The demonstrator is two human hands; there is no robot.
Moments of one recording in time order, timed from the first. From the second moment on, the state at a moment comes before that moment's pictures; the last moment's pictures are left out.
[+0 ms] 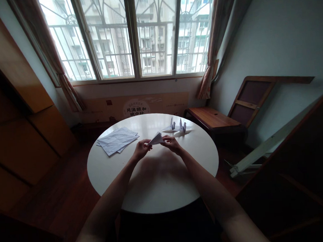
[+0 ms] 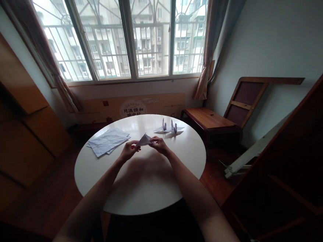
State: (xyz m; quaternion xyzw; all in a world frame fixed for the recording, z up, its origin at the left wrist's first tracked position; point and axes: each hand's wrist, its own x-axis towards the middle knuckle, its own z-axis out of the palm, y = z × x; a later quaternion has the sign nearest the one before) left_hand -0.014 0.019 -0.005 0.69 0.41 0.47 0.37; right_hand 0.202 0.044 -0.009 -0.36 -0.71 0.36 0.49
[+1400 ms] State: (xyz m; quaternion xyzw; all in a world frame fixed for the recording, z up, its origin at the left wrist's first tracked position) left_hand -0.010 0.015 0.004 0.43 0.38 0.57 0.59; right_hand 0.198 0.043 -0.009 -0.44 -0.59 0.42 0.53
